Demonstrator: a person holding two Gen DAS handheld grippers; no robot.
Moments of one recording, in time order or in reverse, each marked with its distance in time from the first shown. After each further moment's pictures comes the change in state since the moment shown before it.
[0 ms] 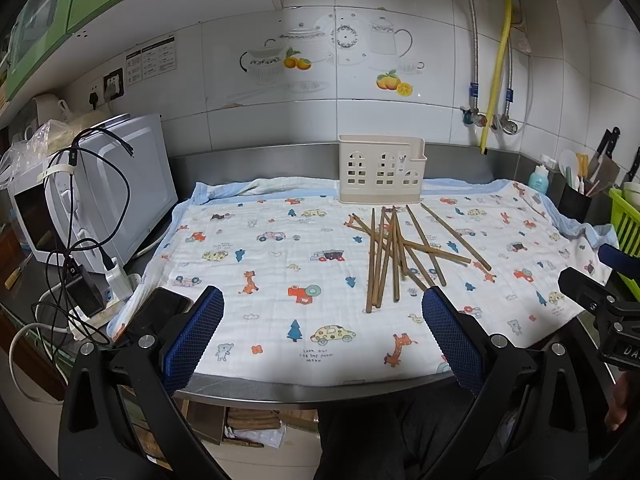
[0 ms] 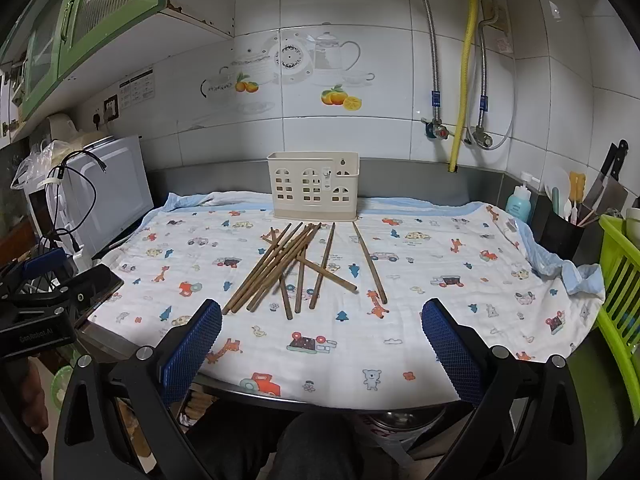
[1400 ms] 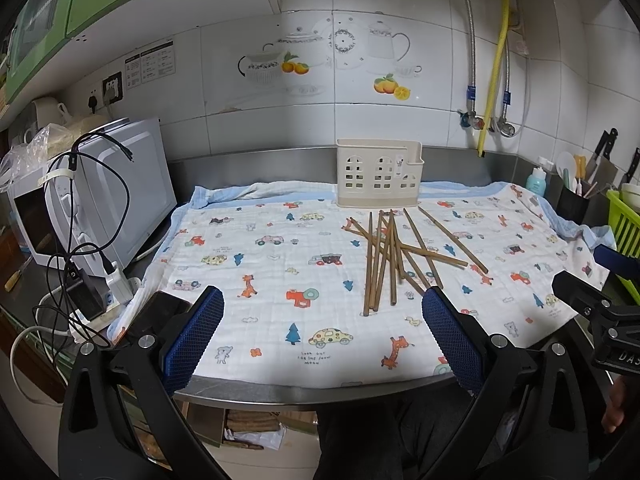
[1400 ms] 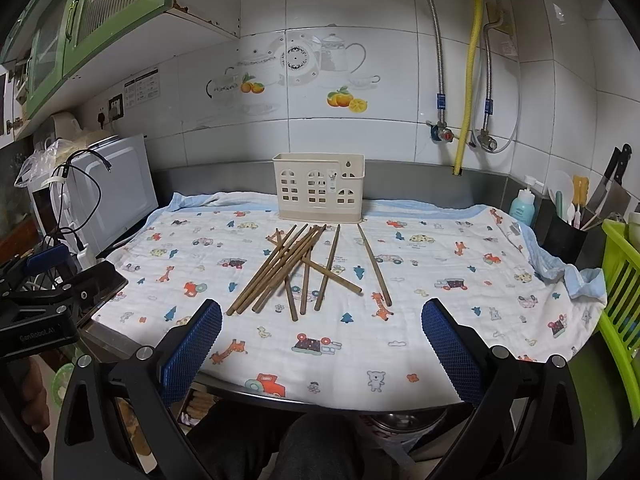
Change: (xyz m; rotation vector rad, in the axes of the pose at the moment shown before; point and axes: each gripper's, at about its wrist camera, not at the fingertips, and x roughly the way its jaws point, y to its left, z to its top) left arm -0.004 -0.001 0.004 -0.002 -0.007 -0.005; right arm -0.002 0.004 0.002 -0.013 -0.005 0.001
